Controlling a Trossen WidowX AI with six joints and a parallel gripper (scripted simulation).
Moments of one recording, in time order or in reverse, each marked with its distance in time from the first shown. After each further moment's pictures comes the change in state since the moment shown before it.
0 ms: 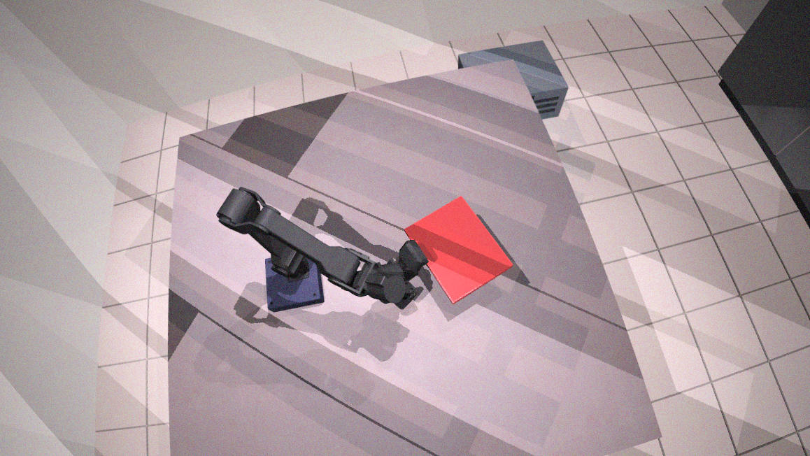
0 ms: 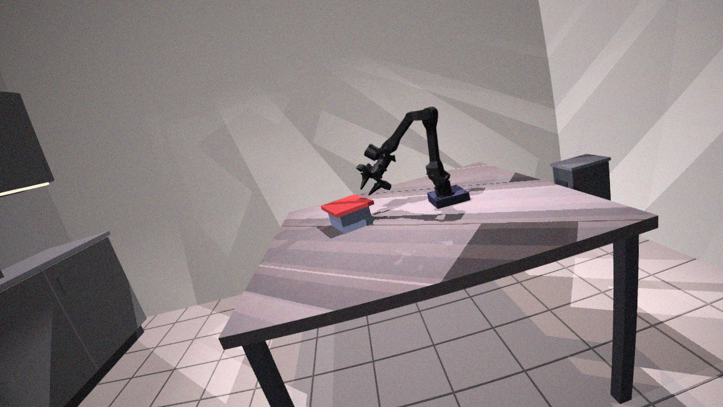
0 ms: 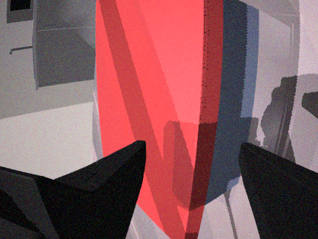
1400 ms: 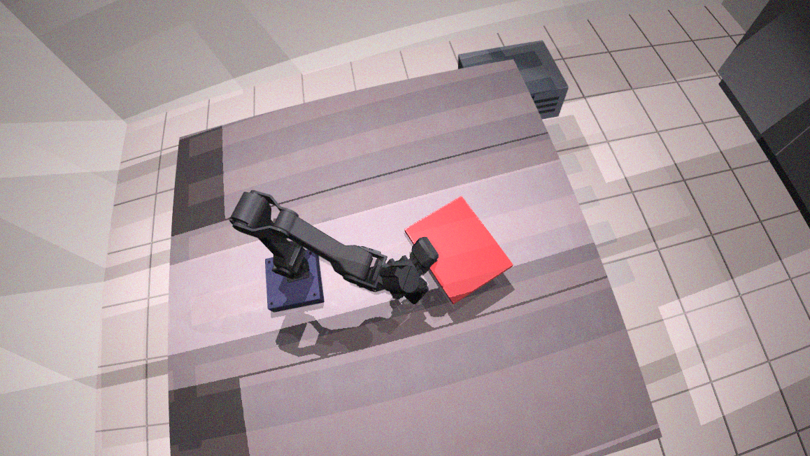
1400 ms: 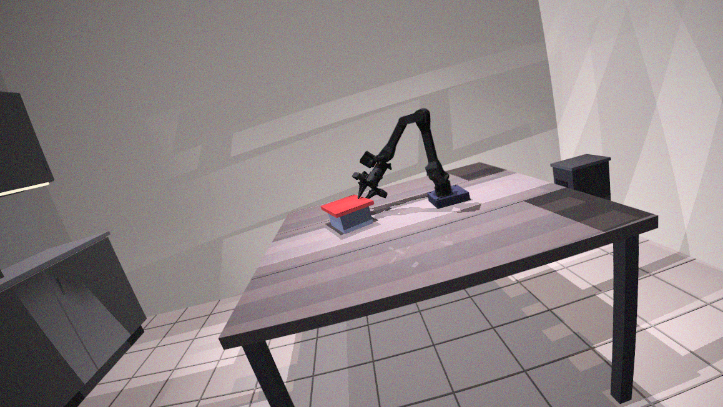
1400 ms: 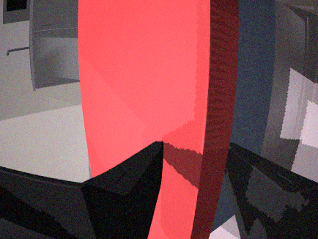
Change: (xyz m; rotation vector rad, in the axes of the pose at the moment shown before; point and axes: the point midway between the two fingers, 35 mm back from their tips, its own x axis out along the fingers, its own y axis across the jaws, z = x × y) arm 0.043 -0.002 -0.003 0.007 0.001 0.002
